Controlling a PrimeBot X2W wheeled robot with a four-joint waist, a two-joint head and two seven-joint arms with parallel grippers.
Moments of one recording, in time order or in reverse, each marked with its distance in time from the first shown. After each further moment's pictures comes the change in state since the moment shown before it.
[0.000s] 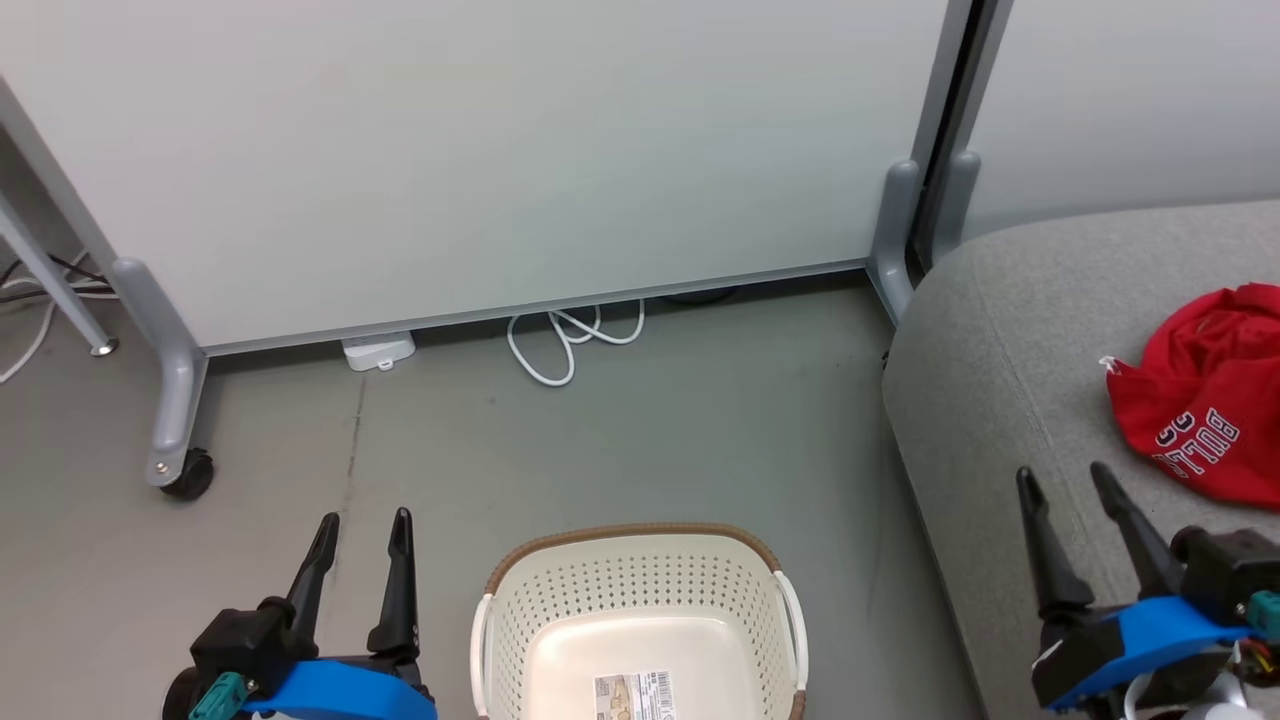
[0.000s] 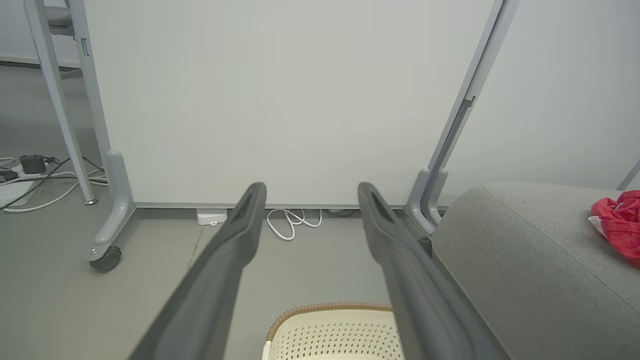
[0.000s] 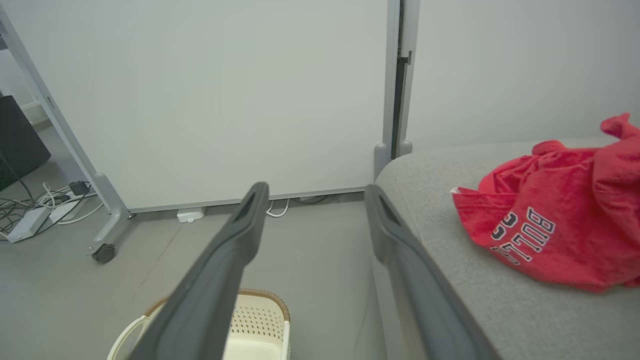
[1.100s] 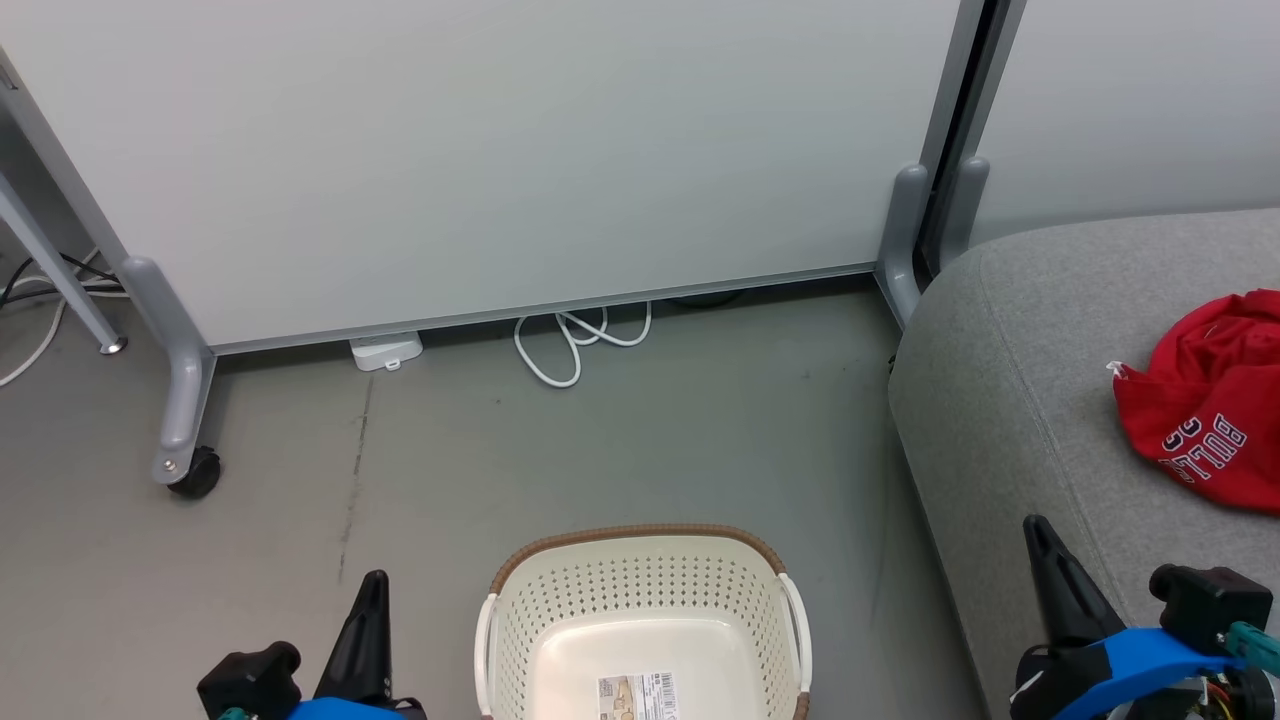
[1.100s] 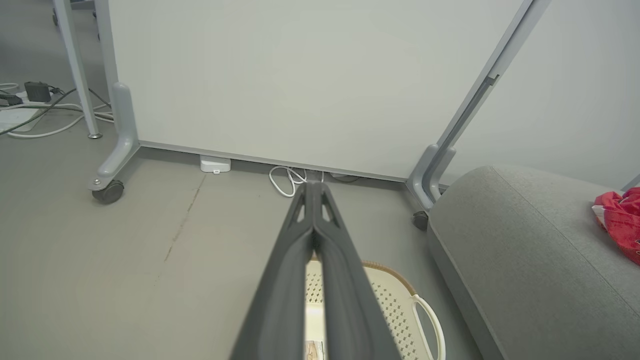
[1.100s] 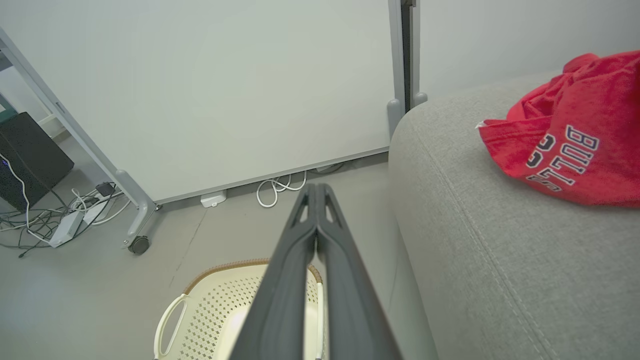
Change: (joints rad) left arm 0.048 -0.023 0.001 0.071 -0.067 -0.001 0.024; right arm 0.051 0.060 0.005 0.040 0.064 0.000 0.026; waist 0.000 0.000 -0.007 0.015
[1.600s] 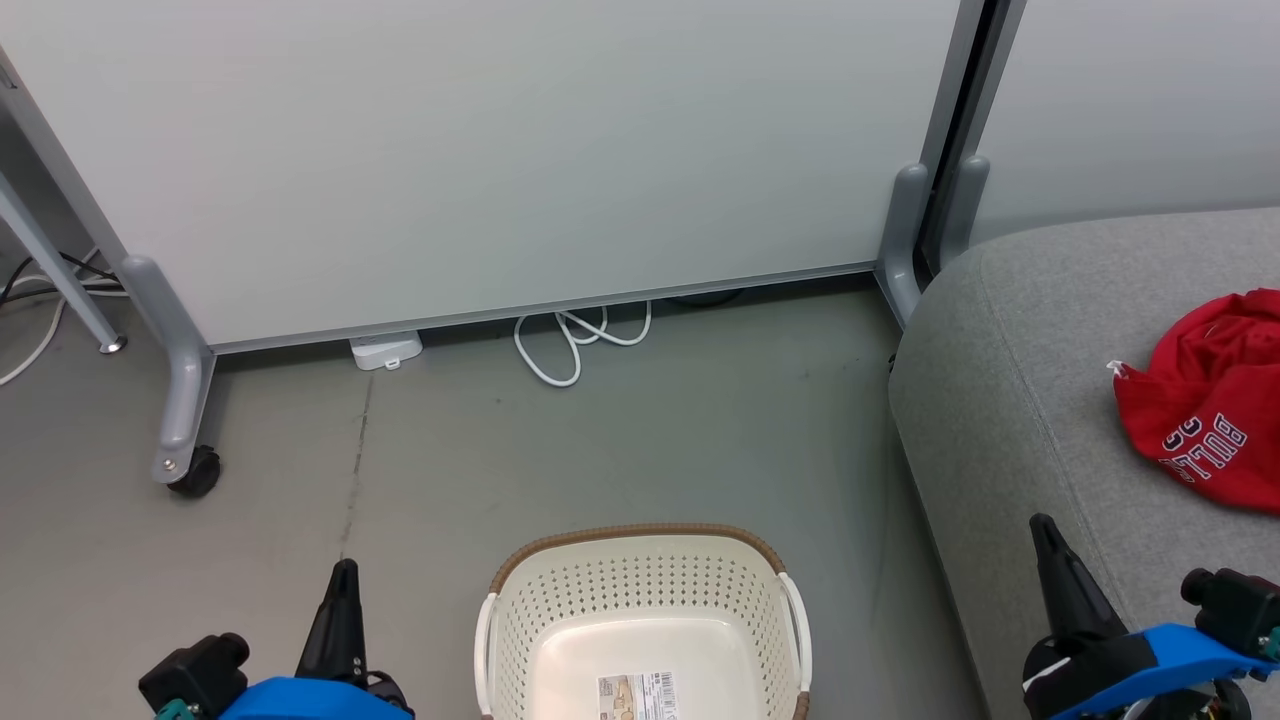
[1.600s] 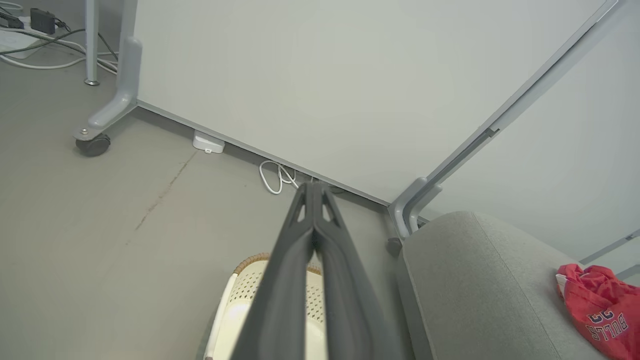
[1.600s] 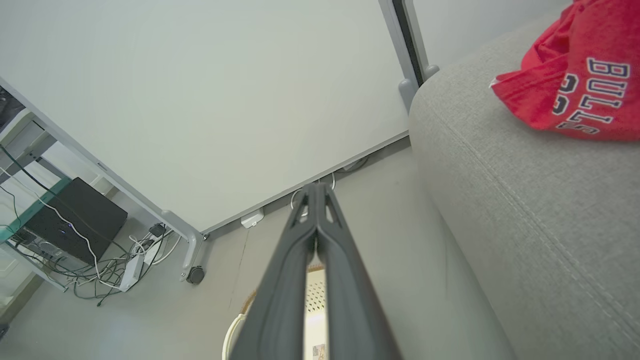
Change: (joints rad) left arm -0.011 -0.006 0.049 -0.024 -0.239 0.000 0.070; right arm -0.006 0.003 -0.007 0.014 0.264 0.000 0.026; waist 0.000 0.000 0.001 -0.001
